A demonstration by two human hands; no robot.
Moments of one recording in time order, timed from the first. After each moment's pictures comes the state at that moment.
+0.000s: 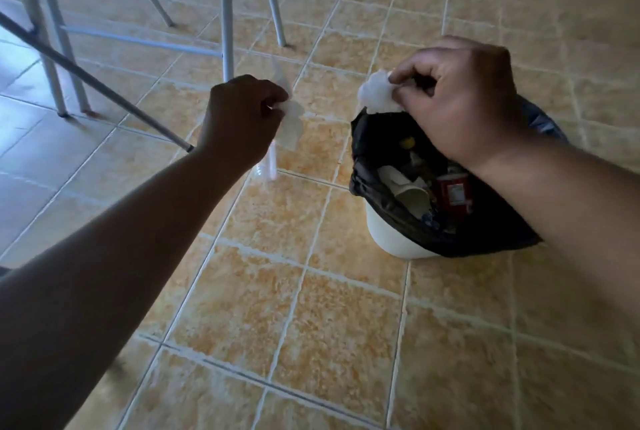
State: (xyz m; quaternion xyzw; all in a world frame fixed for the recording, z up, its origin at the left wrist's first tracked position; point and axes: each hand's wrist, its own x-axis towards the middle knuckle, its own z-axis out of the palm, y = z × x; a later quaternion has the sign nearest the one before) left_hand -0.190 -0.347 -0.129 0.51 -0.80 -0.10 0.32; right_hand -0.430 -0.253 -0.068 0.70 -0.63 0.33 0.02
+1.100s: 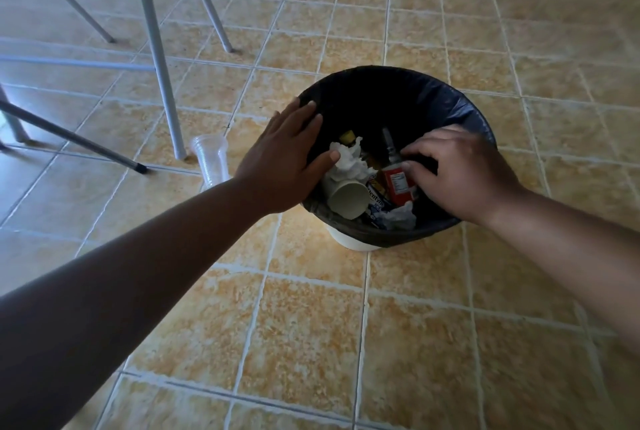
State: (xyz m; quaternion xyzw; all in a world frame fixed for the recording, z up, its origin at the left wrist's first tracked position) left_hand -0.300 -0.296 -0.155 0.36 -0.91 -0.15 0.13; right_hand -0.533 -0.170 -0.130 0.68 -0.71 0.18 -0.01
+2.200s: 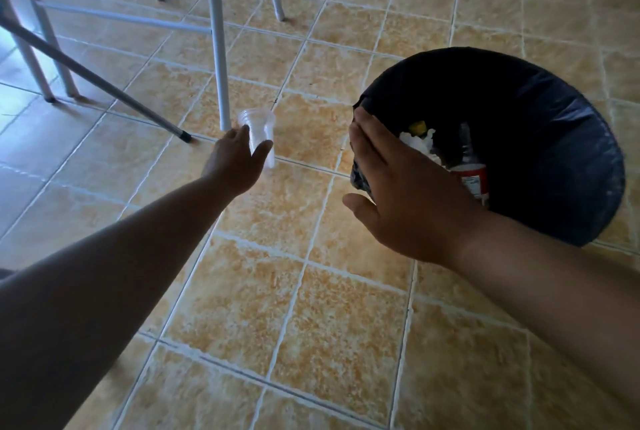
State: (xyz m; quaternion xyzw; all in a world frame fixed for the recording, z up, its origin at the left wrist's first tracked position) left_hand -0.170 -0.385 -0.268 0.63 -0.75 -0.18 0.08; right_hand -0.401 -0.214 -0.148 0.78 -0.62 0.05 -0.11
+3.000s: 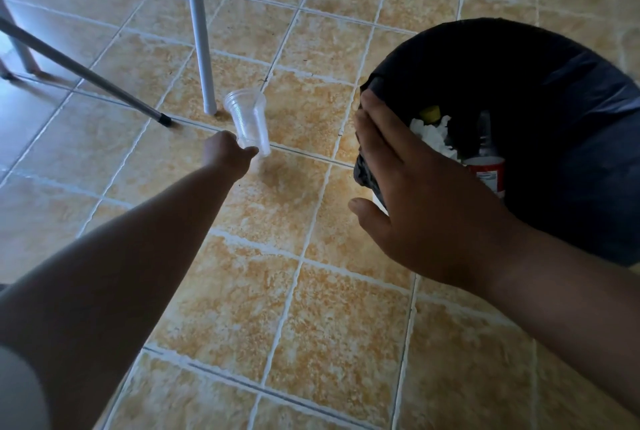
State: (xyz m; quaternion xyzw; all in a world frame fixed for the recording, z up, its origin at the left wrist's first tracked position) left_hand -0.172 -0.426 -0.339 0.73 -0.64 -0.25 0.08; right_hand -0.395 -0.214 -0.145 0.77 -0.63 0.04 -0.08
